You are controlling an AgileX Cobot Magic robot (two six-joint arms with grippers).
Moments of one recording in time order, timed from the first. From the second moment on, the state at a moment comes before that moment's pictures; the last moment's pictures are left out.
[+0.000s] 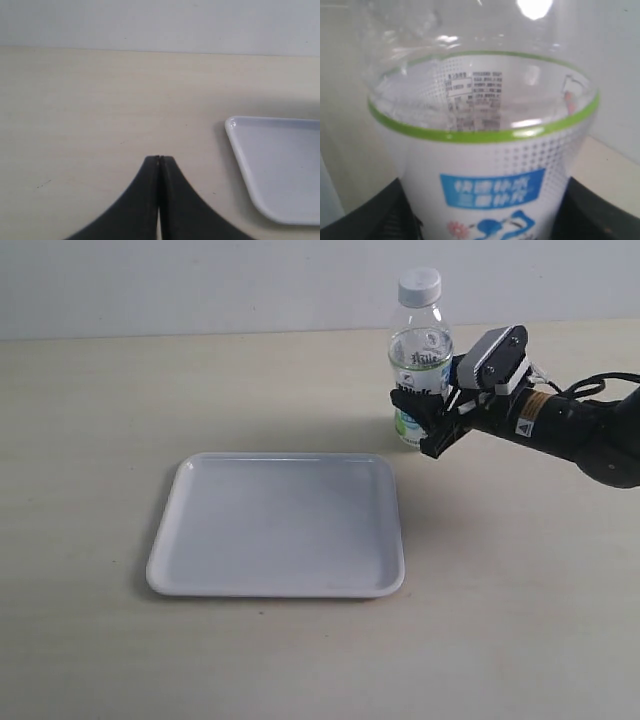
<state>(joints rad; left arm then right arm) -0.13 0.00 0.00 0.07 0.37 -0.13 -0.11 2.27 -1.01 -0.87 -1.11 0.11</state>
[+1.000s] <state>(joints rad) -0.13 0.42 -0.46 0.08 -0.54 -0.44 -0.11 2.21 -1.02 -1.02 -0.98 0.19</state>
